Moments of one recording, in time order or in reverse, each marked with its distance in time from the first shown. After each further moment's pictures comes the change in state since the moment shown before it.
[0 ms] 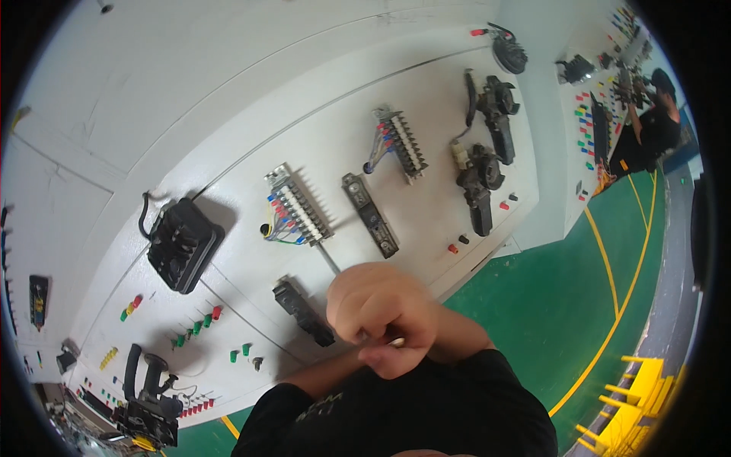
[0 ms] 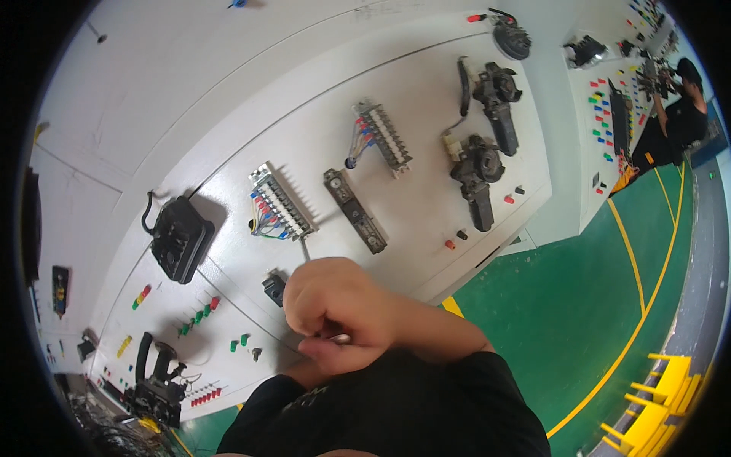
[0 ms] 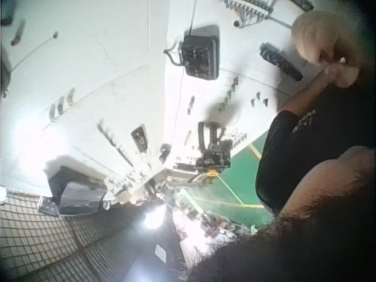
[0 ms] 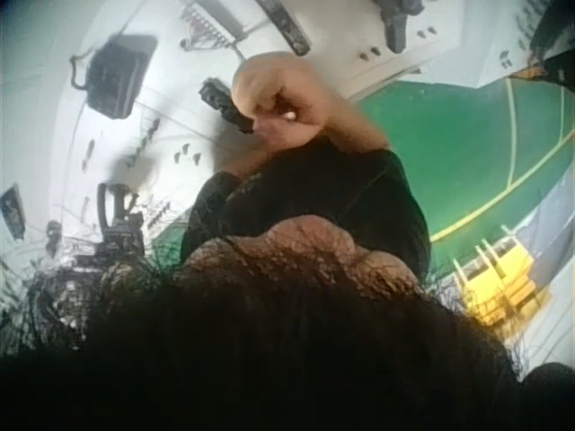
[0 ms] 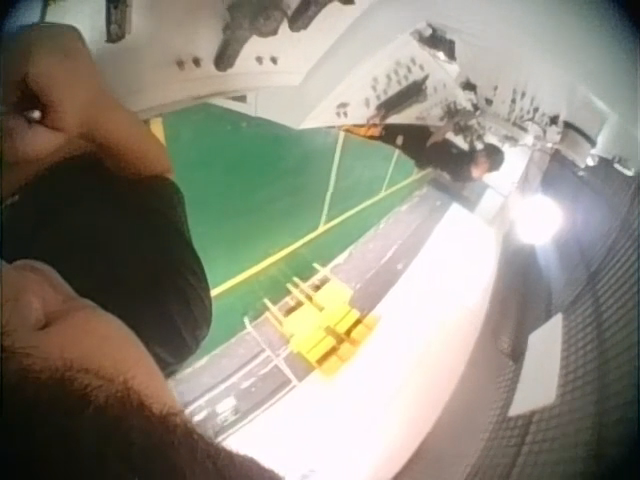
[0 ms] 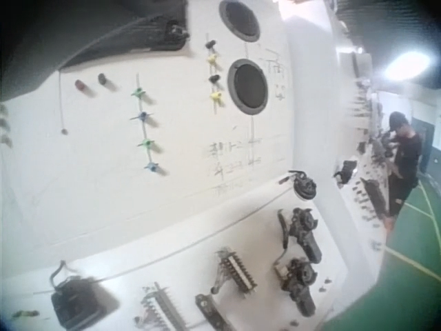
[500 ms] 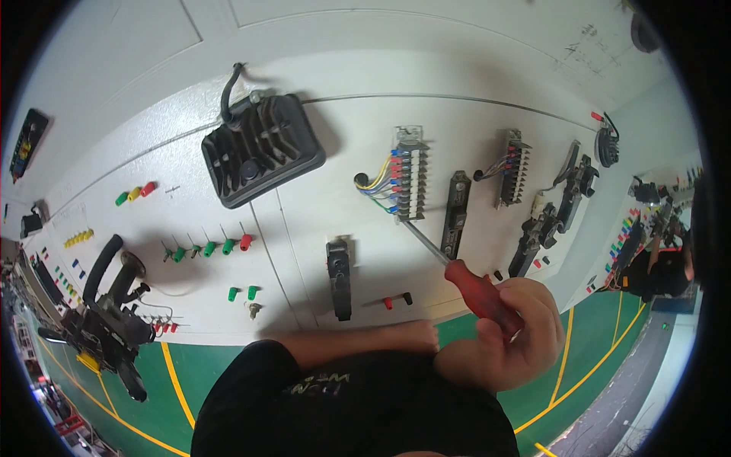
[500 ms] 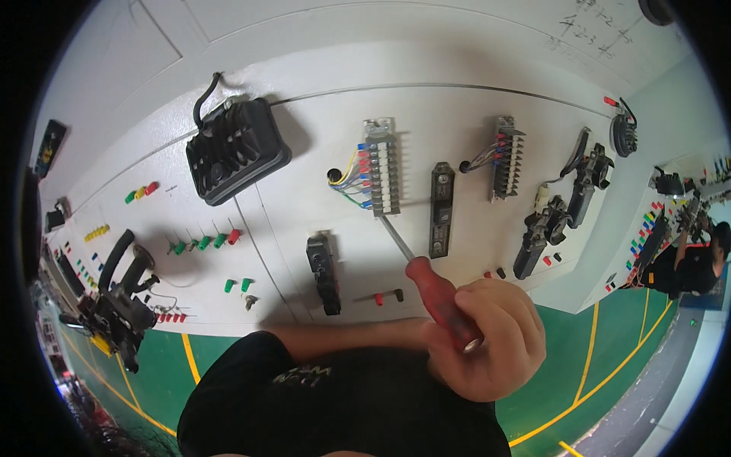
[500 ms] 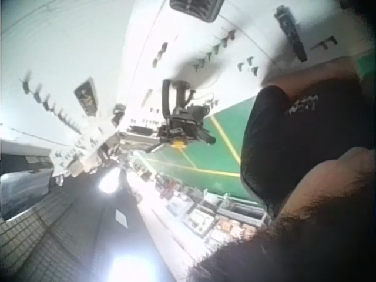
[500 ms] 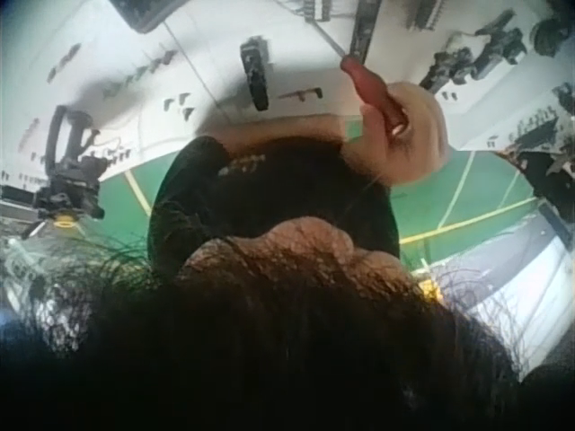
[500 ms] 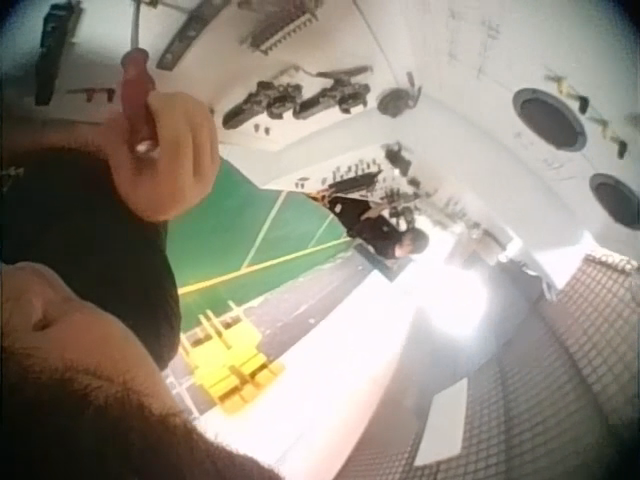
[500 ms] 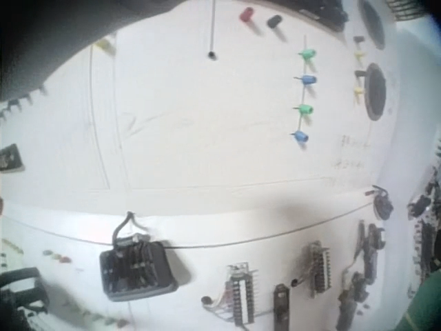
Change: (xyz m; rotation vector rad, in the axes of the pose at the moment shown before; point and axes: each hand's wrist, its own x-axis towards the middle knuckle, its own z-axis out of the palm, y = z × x) left_hand 0.013 0.011 -0.027 0.164 -0.061 -0.021; right_hand 0.013 -0.078 0.005 -1.269 0.024 0.325
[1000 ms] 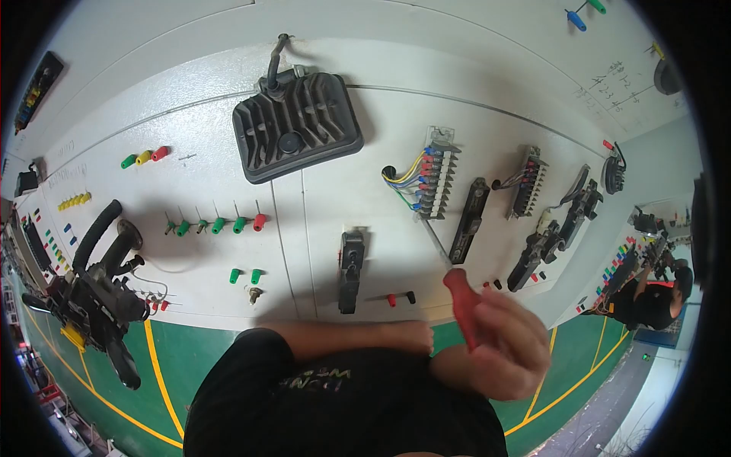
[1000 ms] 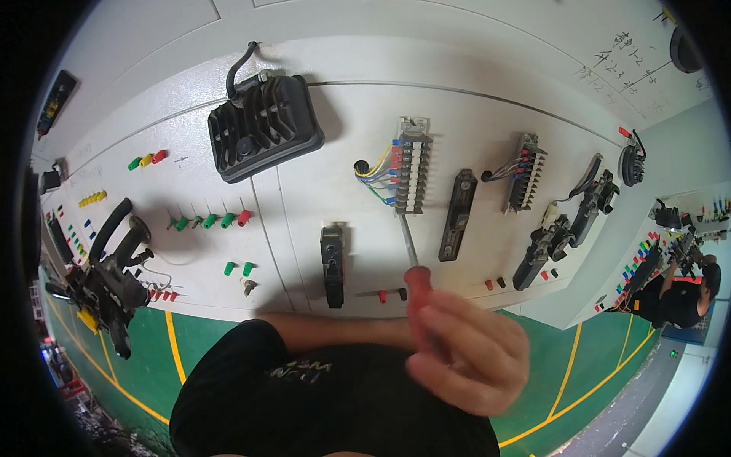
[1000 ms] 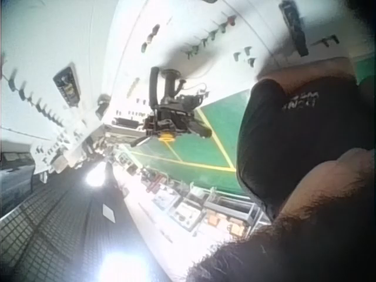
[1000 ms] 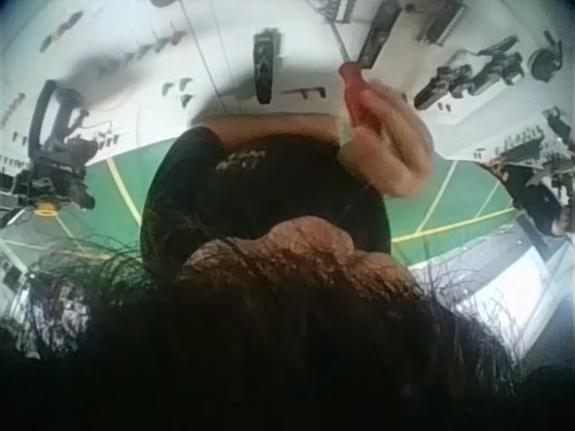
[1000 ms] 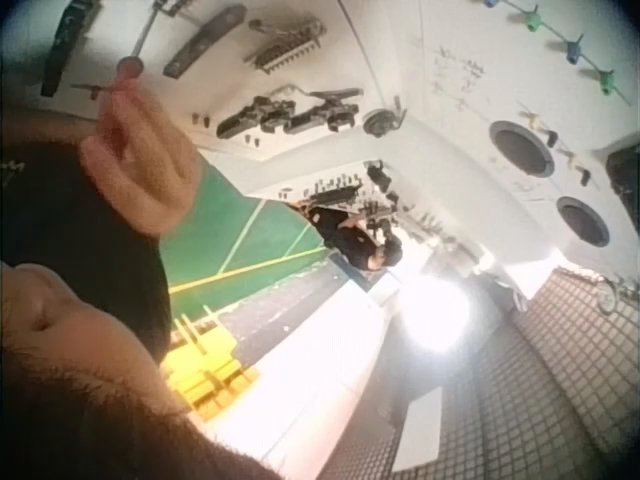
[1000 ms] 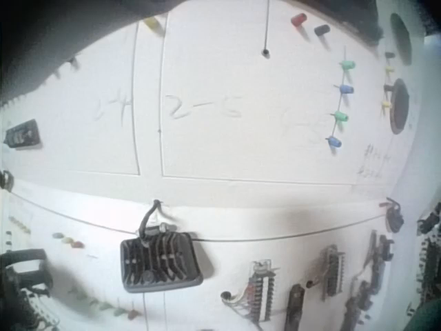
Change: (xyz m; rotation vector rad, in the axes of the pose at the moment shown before) left_hand 0.001 -0.002 0.025 -0.066 0.135 0.025; right_hand 0.008 0.005 0.013 0.144 -0.126 -0.492
